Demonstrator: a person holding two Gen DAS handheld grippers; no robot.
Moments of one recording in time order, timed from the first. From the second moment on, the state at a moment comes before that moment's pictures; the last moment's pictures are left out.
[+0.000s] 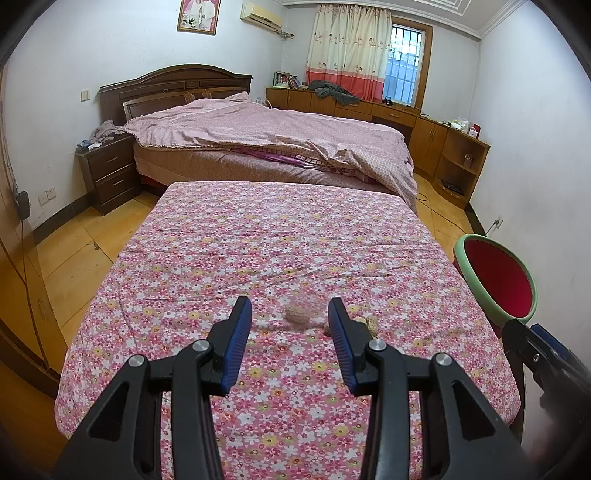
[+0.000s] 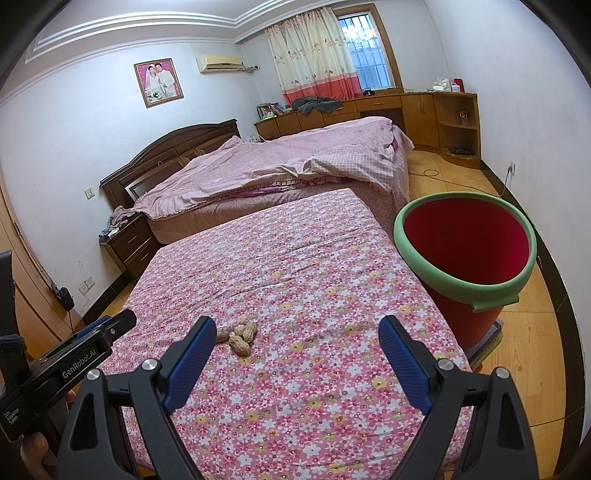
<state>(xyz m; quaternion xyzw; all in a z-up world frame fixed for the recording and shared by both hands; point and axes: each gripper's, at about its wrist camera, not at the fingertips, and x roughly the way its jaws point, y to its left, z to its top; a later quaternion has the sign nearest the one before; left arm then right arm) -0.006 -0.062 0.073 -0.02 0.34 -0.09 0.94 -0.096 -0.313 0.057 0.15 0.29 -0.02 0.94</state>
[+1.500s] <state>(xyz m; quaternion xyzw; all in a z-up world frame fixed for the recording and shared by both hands) -0.005 -0.059 0.079 -0.03 0.33 -0.09 0.94 -0.097 -0.313 0.058 0.15 0.29 -0.02 0.94</state>
